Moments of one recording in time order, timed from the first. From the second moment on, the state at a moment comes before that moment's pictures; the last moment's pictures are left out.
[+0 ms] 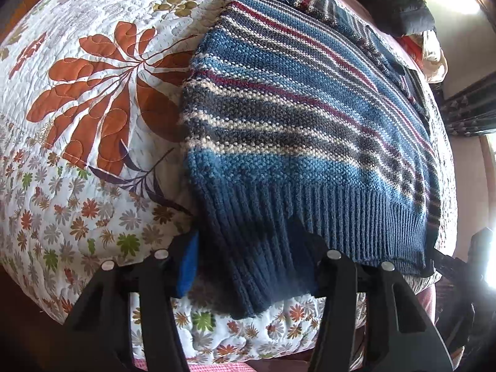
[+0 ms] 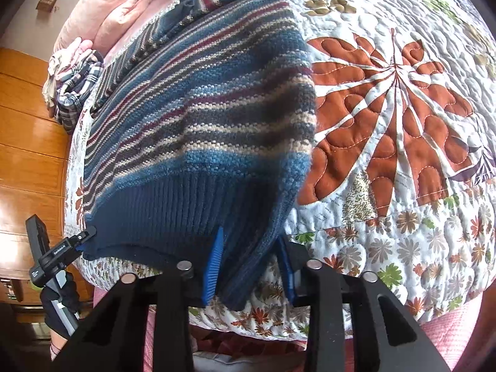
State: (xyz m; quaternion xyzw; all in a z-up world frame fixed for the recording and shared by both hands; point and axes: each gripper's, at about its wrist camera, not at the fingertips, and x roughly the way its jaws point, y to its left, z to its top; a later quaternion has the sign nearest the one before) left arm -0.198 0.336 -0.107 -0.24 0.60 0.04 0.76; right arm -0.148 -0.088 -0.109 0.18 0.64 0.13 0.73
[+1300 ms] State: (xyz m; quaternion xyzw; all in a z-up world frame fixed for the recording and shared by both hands) left arm -0.016 0.384 -0.109 -0.33 0.56 -0.02 0.76; right arm 0.050 -0.110 -0.108 0.32 0.63 0.20 0.68
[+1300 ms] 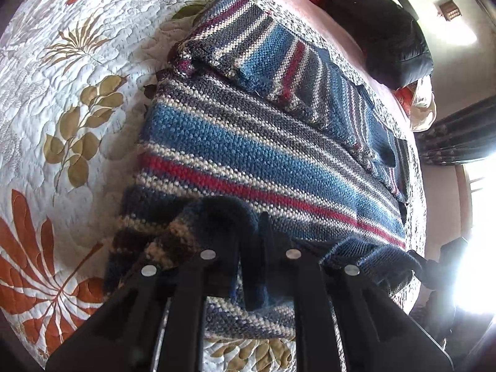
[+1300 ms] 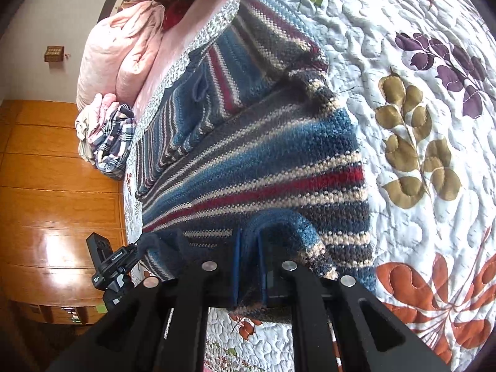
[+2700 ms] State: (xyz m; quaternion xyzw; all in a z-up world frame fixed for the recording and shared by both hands) left arm 0.038 0.349 -0.102 -0.06 0.59 -0.10 0.80; right arm 0.100 -0.032 -0.112 -0.02 0.64 0.28 0.71
